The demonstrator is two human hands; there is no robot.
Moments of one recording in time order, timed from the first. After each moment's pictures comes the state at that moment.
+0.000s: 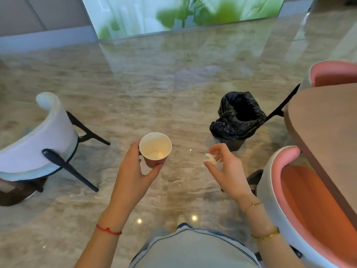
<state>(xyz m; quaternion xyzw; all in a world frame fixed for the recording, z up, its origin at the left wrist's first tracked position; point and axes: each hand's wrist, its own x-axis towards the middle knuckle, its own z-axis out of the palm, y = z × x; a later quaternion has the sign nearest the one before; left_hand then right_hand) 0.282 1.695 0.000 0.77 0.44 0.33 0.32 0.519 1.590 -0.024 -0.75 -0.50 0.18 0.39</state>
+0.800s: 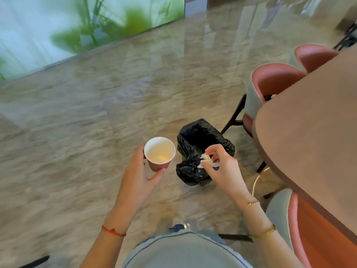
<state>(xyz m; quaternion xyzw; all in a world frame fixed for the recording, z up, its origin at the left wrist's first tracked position) 0.667 2.092 -0.021 0.86 0.24 0.23 0.38 0.826 1.896 -0.037 -0.85 -0.32 0.08 0.42</state>
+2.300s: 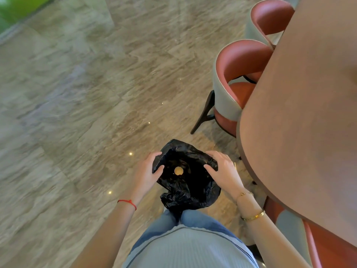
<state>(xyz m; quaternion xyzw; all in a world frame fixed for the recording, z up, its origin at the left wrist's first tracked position) 1.084 2.254 -0.125 0.94 0.08 -0.07 0.34 1.141 1.988 -0.123 -0.93 -0.08 0.15 0.31</state>
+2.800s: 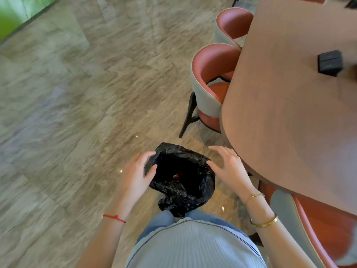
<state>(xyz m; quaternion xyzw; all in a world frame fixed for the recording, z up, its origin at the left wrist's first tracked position) 1.054 2.249 -0.061 0.96 0.00 -0.02 0.29 1.088 1.961 -0.082 -0.95 -0.05 0.05 0.32</state>
